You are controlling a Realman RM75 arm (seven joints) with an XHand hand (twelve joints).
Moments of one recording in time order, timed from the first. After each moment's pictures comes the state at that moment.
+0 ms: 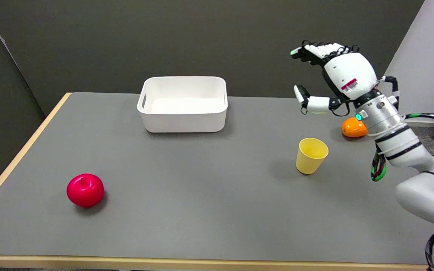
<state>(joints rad) -0.24 -0.79 -1.47 1.67 0.58 0.56 0.23</state>
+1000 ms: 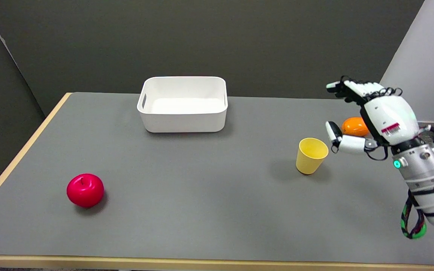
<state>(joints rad) -0.69 -0.88 -1.35 1.77 0.75 0.82 0.12</state>
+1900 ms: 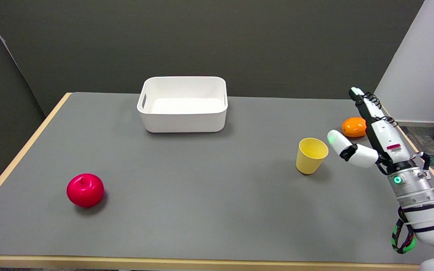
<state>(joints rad) -0.60 -0.85 -1.59 1.53 0.93 1.01 0.44</state>
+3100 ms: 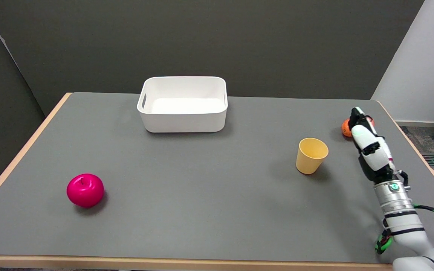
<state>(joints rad) -0.27 -0.91 -1.86 1.00 0.94 1.16 1.34</state>
